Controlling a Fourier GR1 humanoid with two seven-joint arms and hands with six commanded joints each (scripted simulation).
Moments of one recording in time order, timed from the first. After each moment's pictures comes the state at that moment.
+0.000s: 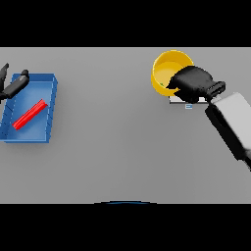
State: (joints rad) left arm -0.57 0.91 -0.62 -1.20 0.46 0.32 0.40; right arm -0.75 -0.54 0.47 -1.14 0.84 0.41 -0.16
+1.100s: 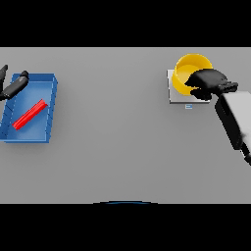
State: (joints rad) left arm -0.56 0.93 -0.63 -1.21 0.45 0.31 0.43; right arm -0.85 -0.48 0.38 -0.64 0.83 0.28 -0.23
